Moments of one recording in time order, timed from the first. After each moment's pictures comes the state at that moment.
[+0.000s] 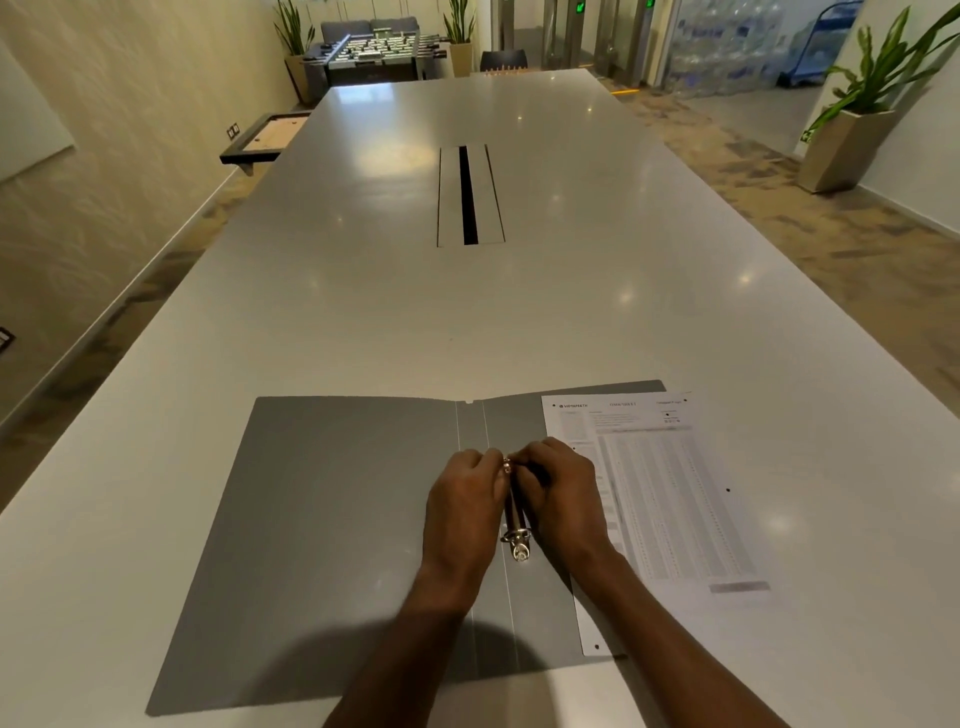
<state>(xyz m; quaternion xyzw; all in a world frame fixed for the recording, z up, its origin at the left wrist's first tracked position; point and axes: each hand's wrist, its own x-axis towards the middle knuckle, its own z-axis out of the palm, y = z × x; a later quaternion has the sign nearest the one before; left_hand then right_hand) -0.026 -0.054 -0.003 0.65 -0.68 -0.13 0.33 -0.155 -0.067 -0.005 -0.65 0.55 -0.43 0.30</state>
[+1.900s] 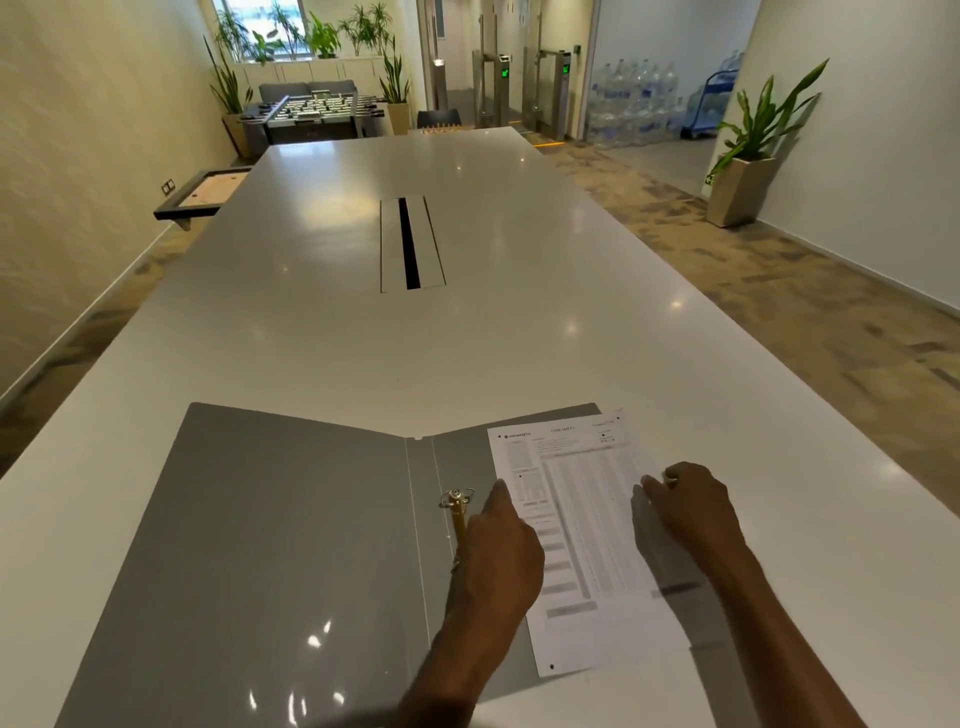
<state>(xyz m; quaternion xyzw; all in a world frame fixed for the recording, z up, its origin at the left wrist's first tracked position) -0.103 -0.032 0.024 0.65 -0.63 -0.32 0.26 -0.332 -0.056 0.022 -0.46 0.82 -0.25 0.22</state>
